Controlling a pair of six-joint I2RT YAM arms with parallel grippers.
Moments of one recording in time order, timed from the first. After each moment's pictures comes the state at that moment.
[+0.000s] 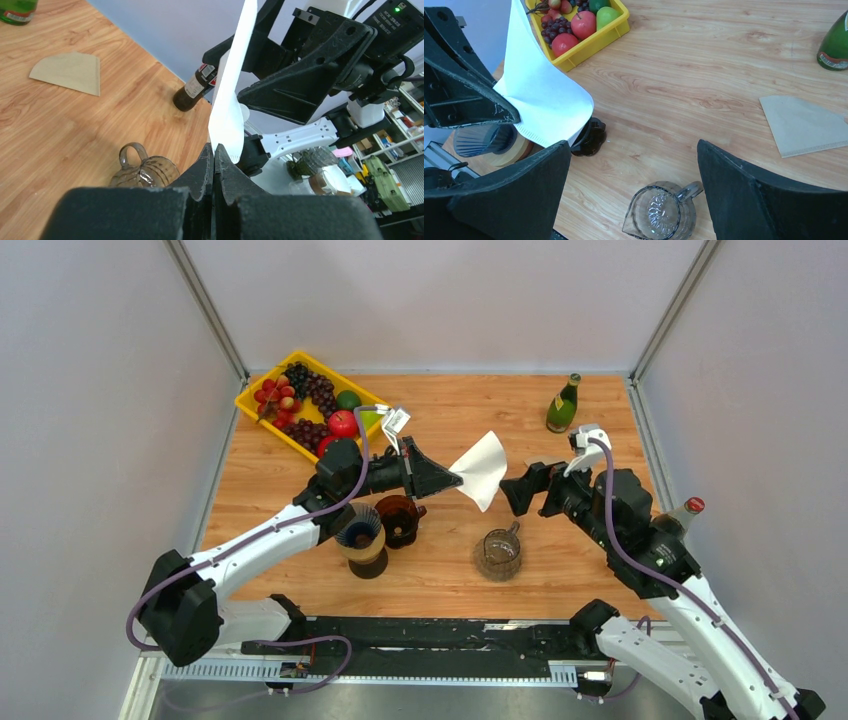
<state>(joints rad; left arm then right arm) -0.71 1.22 0.82 0.50 0.62 -0.74 0.62 0.68 0.93 -0.50 0.09 0.33</state>
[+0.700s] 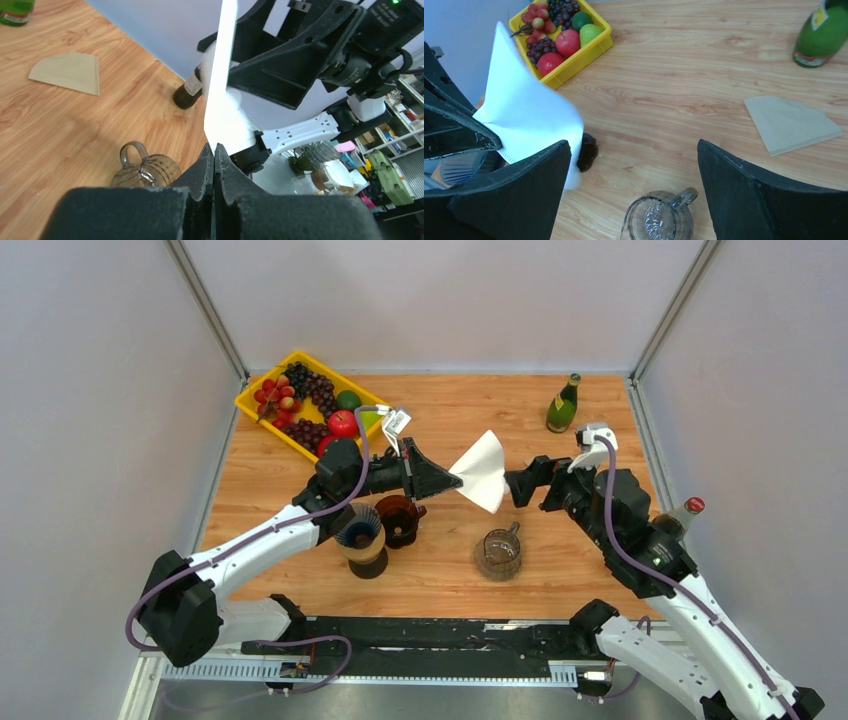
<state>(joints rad) -0.71 1.22 0.82 0.51 0.65 -0.74 0.62 0.69 0.92 -0.45 0.16 0.37</state>
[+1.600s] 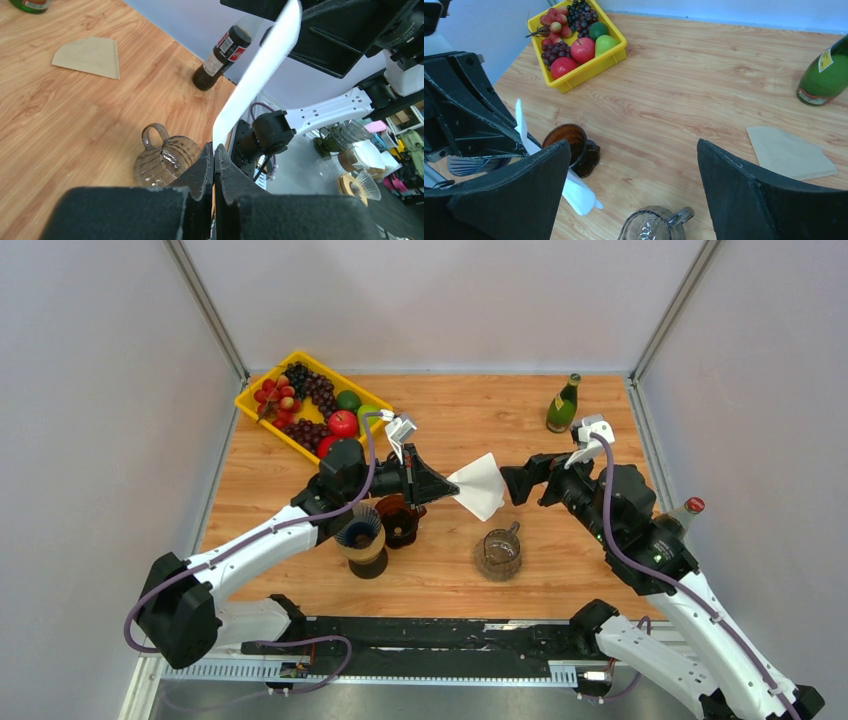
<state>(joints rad) -0.71 1.21 0.82 0.38 0.65 -0.57 0.62 0.70 0.94 -0.40 0.12 0.27</state>
